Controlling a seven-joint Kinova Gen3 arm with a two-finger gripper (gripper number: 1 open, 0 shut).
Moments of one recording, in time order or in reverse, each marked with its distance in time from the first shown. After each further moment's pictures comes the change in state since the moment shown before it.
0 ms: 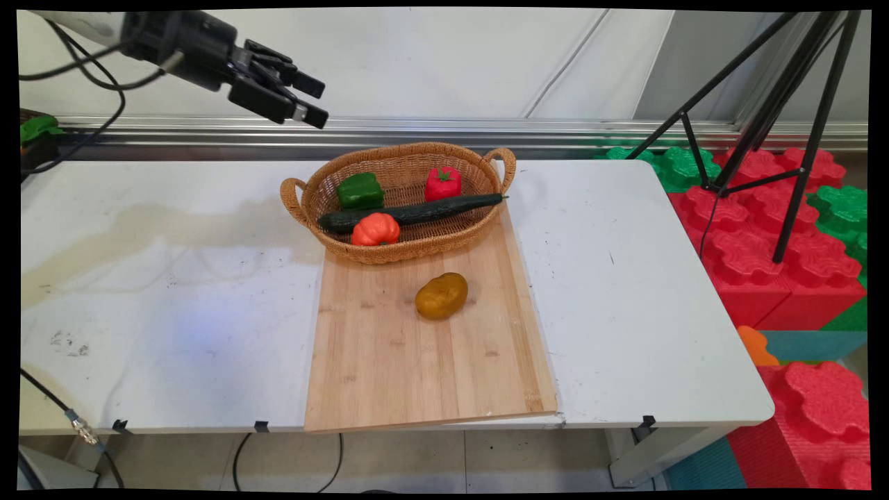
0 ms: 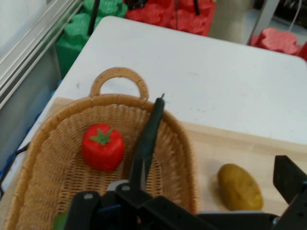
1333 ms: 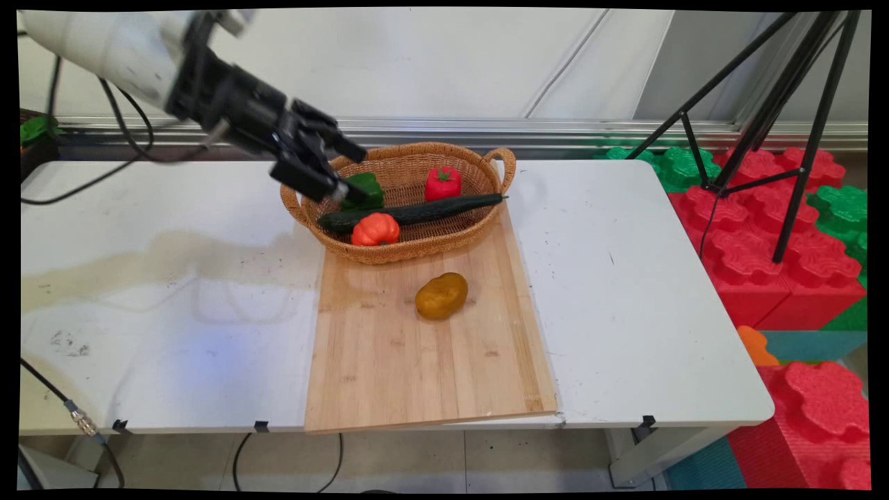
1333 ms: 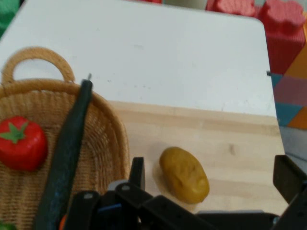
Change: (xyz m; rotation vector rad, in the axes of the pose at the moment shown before) arm 0.000 0.071 0.062 -0.081 -0.098 0.069
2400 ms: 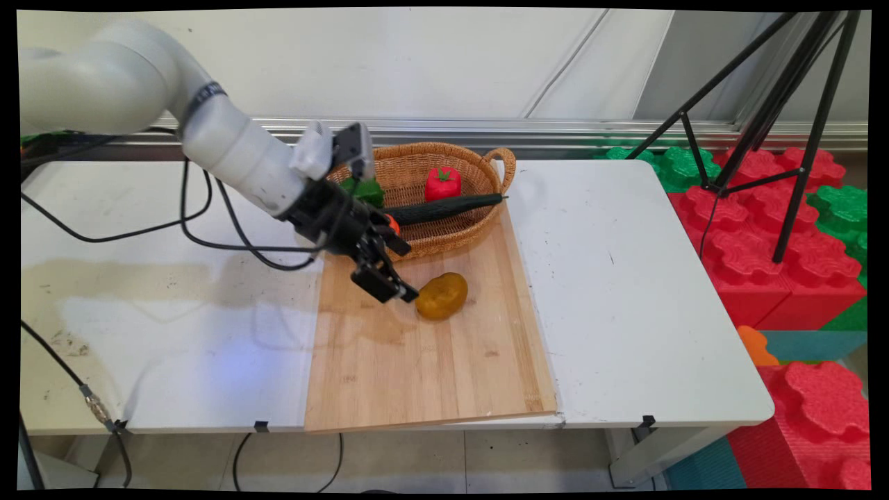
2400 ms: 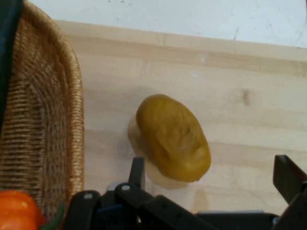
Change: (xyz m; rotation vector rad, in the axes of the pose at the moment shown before) arm -0.030 0.027 0.135 0.004 -0.213 -0.011
